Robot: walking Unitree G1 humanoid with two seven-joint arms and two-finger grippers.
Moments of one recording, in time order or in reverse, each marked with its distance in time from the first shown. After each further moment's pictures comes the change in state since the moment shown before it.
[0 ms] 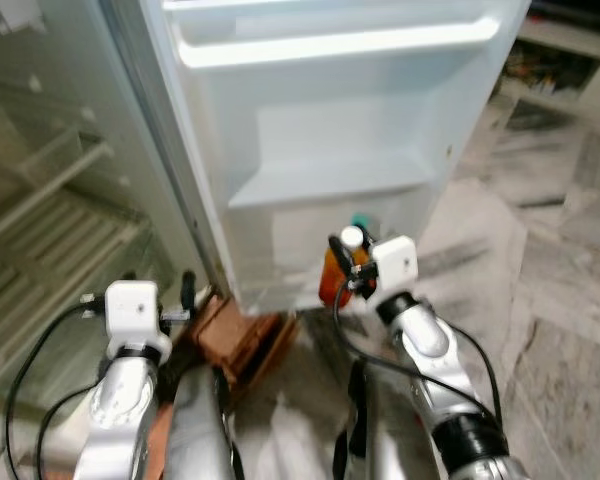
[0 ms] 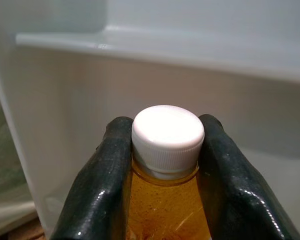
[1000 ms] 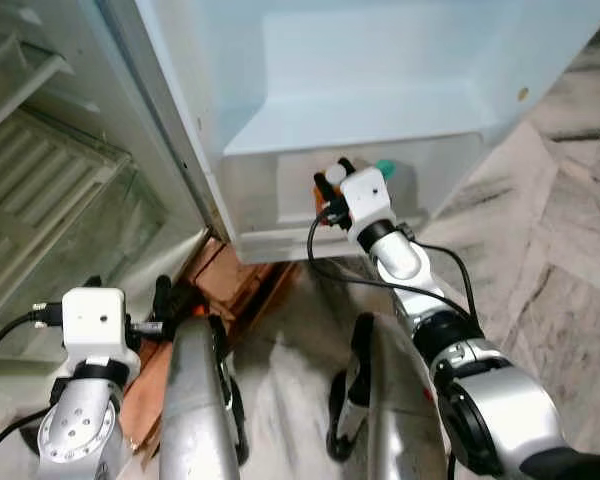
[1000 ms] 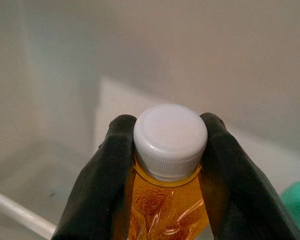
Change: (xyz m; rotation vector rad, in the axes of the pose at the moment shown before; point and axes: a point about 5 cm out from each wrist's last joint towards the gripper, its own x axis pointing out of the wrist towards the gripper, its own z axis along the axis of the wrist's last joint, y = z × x) left arm -0.035 0.013 0.033 0.040 0.031 0.010; right arm 0.068 -0.017 0.029 -0.214 -0.057 -0.027
